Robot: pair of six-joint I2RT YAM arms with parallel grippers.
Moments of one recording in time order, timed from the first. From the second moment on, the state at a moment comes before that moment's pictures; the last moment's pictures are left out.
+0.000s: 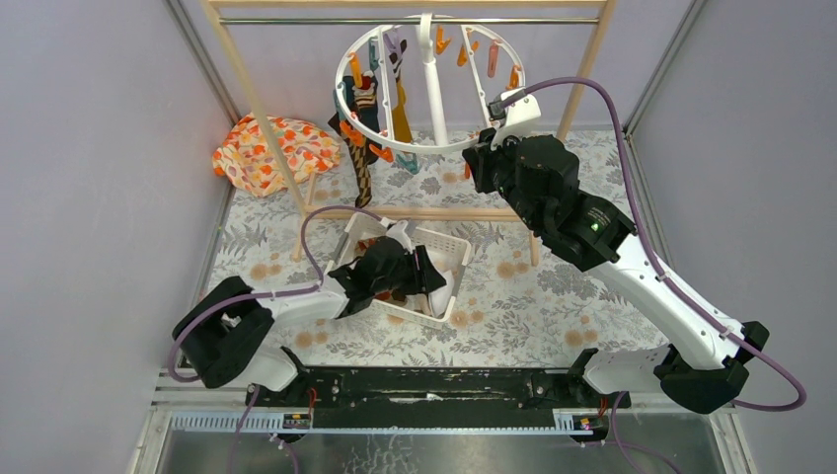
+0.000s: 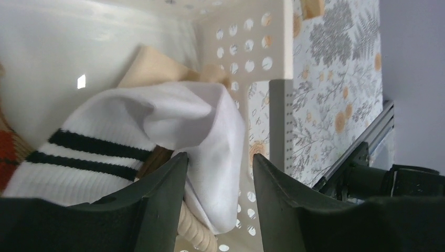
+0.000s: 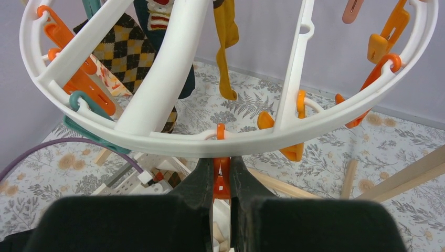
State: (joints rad) left arm -0.79 1.42 0.58 0.28 0.13 -0.81; right arm 0.84 1.26 1.55 -0.45 0.42 0.12
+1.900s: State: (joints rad) left arm -0.80 1.19 1.06 0.05 0.18 -0.77; right arm 0.82 1.26 1.52 -0.43 0.38 0.15
